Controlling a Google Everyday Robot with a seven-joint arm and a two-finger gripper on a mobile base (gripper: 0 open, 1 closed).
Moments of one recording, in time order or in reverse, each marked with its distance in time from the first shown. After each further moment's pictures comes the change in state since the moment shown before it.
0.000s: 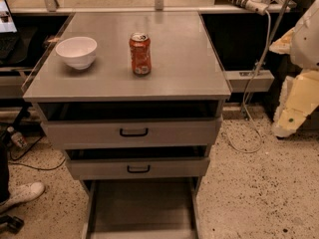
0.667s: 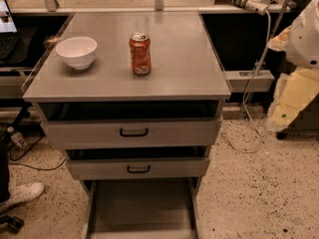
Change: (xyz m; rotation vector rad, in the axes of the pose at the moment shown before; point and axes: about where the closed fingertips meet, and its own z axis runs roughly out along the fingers) arm -0.004 -0.011 0.006 0.027 -0.028 0.011
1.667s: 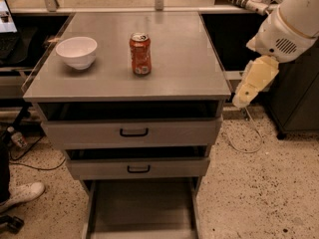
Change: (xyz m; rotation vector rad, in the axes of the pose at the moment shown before) arm -0.024 -0.062 0.060 -0.051 -0.105 0.134
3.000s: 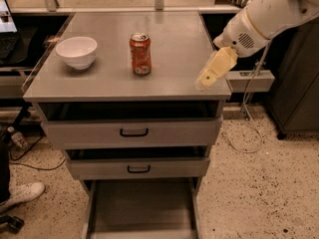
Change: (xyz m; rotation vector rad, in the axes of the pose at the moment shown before) arm -0.074 -0.024 0.047 -0.084 -0.254 0.058
